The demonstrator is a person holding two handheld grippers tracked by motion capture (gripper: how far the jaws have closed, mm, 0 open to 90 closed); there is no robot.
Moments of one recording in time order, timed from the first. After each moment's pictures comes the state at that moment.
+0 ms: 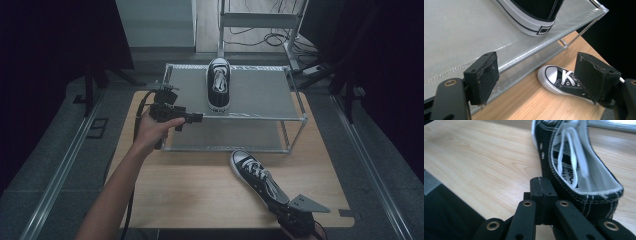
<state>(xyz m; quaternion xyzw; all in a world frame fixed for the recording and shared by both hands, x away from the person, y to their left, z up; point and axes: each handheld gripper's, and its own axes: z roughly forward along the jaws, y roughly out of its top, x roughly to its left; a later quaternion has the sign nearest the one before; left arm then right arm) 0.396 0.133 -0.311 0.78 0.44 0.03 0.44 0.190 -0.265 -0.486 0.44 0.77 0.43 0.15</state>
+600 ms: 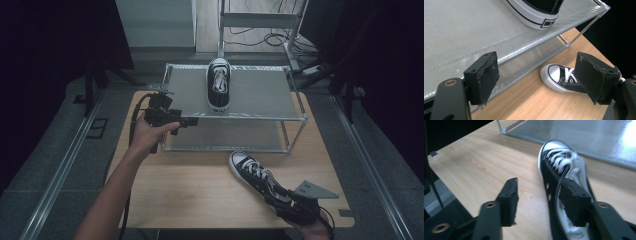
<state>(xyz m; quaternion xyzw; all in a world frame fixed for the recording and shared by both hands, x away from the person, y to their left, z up) 0.386 0.144 -0.317 0.78 0.44 0.03 0.44 0.212 -0.267 -0.445 0.40 0.77 0.48 0.14</state>
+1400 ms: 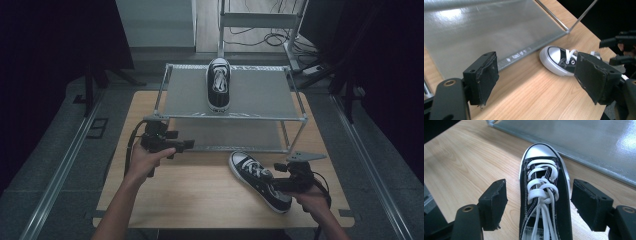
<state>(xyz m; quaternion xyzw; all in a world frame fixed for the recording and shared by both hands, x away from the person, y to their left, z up) 0.341 0.154 -0.370 0.78 0.44 0.04 0.45 0.289 -0.265 -0.427 0.41 0.81 0.42 0.09</state>
